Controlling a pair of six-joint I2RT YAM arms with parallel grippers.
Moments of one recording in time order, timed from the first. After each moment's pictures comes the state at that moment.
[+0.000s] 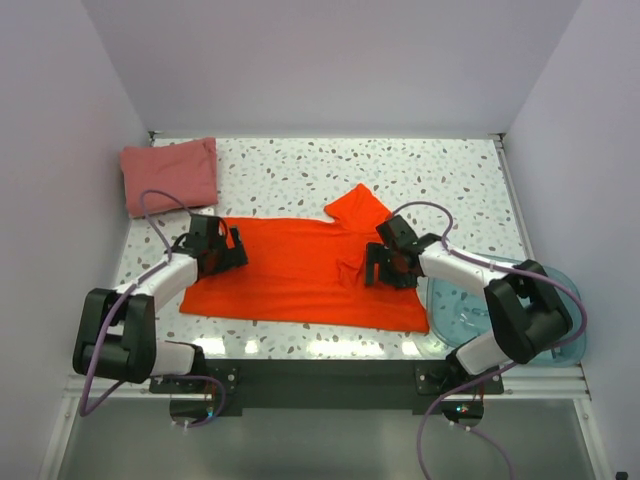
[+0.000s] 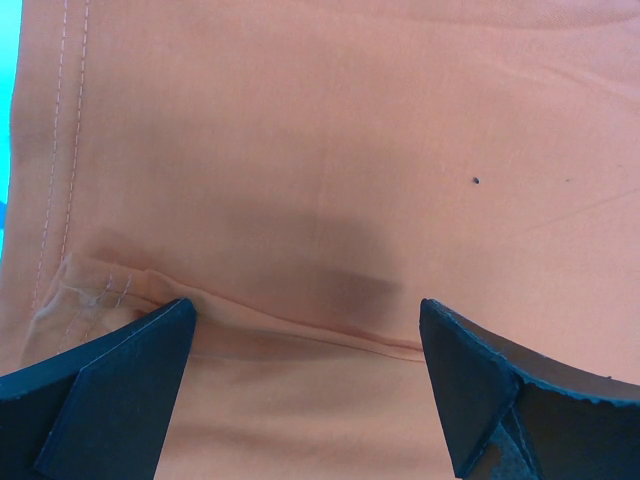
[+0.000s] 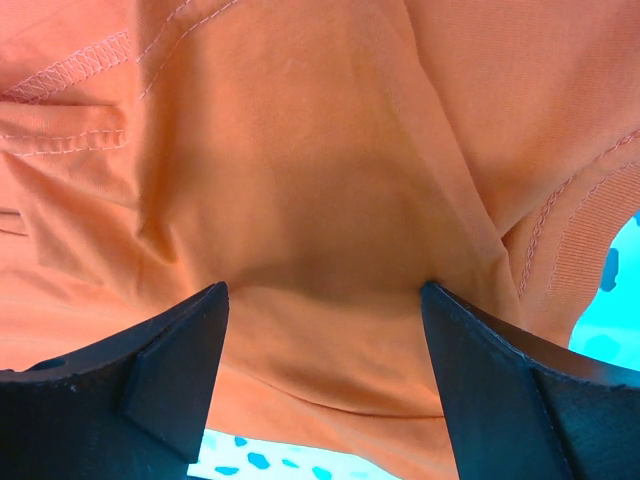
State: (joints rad) left arm -0.14 1.35 0.62 -0.24 -0.08 -0.45; right arm 0.54 1.50 0.80 -0.50 0.03 0.61
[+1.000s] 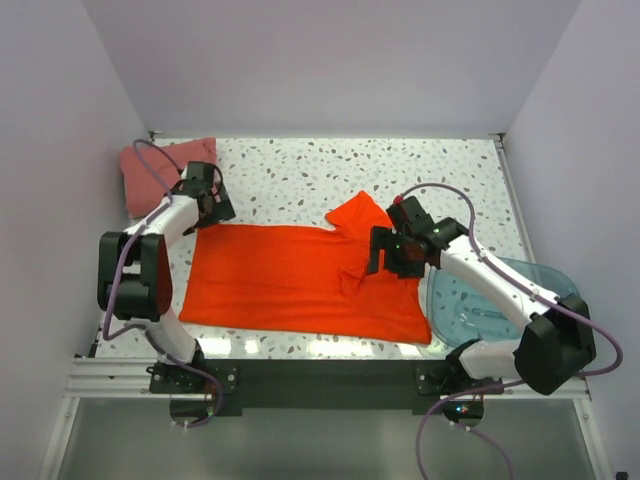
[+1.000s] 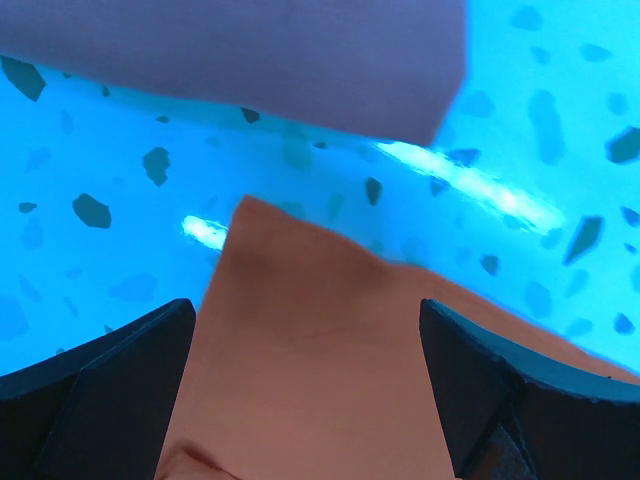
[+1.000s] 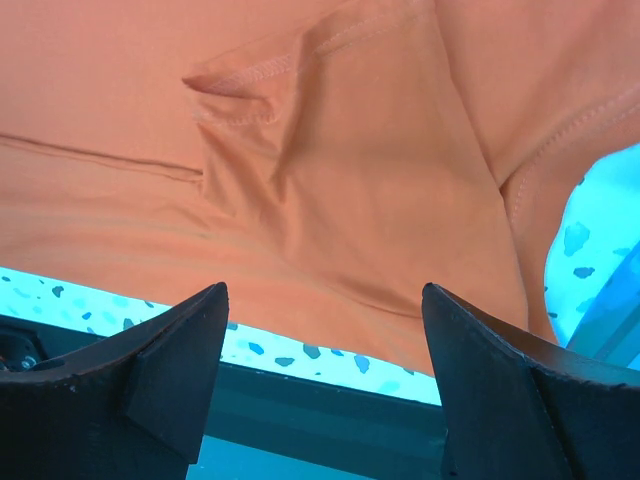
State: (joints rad) left arm -0.06 1.70 1.13 -0.43 -0.28 -0.43; right arm 0.54 1.33 1.01 -0.82 -0.01 0.62
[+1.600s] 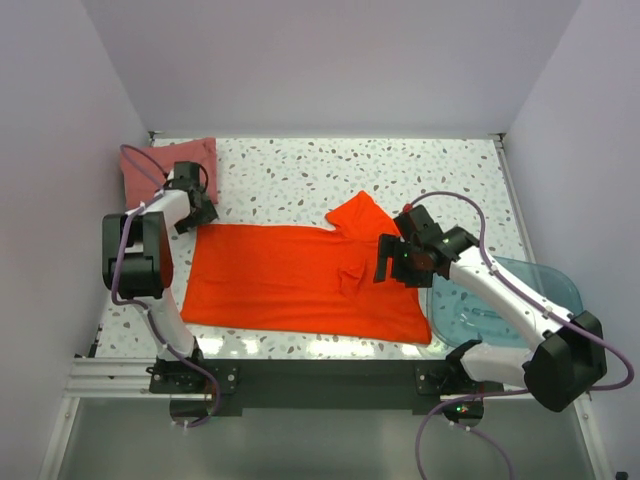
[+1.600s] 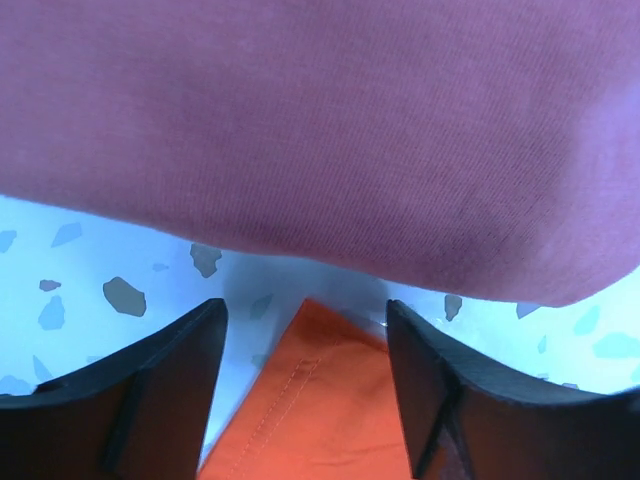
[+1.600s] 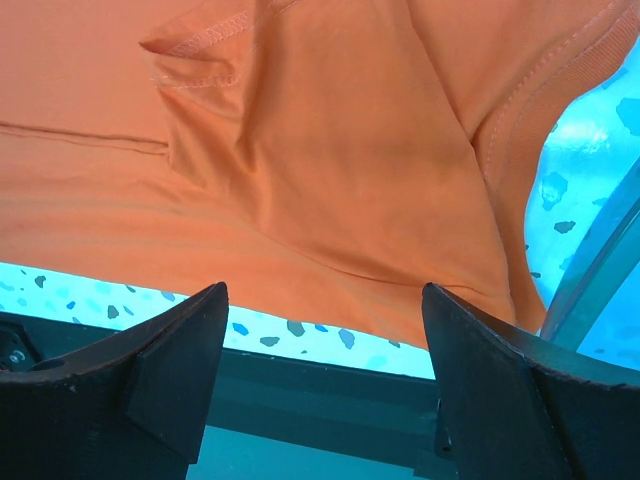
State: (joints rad) left arm 0.07 1.88 1.20 -0.37 -0.28 -0.43; right arm 0.54 1.22 0.95 -0.87 0.01 0.66
